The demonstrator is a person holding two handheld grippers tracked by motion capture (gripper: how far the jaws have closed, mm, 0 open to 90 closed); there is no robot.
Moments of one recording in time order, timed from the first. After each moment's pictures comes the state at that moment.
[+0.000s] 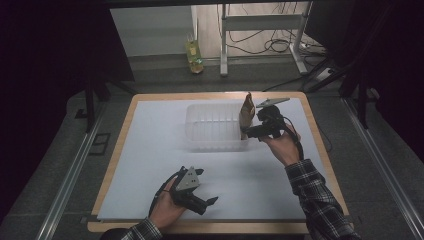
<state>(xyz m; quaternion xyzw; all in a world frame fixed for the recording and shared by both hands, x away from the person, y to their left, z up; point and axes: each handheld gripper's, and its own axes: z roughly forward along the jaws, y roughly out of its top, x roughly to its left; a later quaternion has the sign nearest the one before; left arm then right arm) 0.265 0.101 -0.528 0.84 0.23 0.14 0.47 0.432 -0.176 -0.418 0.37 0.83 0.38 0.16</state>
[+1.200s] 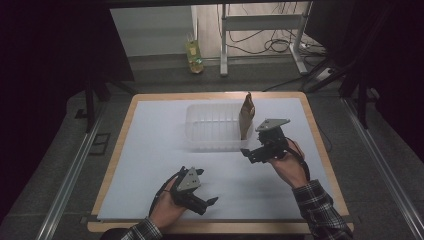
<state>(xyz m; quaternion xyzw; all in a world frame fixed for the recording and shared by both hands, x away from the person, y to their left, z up) 0.265 0.099 -0.530 0.85 0.22 0.14 0.46 0.377 -0.181 -0.436 0.30 0.86 0.37 0.17</state>
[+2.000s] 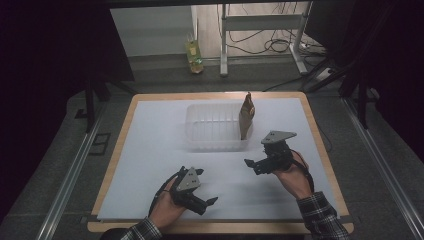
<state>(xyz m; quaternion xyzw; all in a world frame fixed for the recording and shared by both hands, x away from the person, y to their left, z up) 0.265 0.100 -0.530 0.85 0.22 0.14 0.46 0.358 -0.198 -0.462 0.29 0.86 0.39 0.16</state>
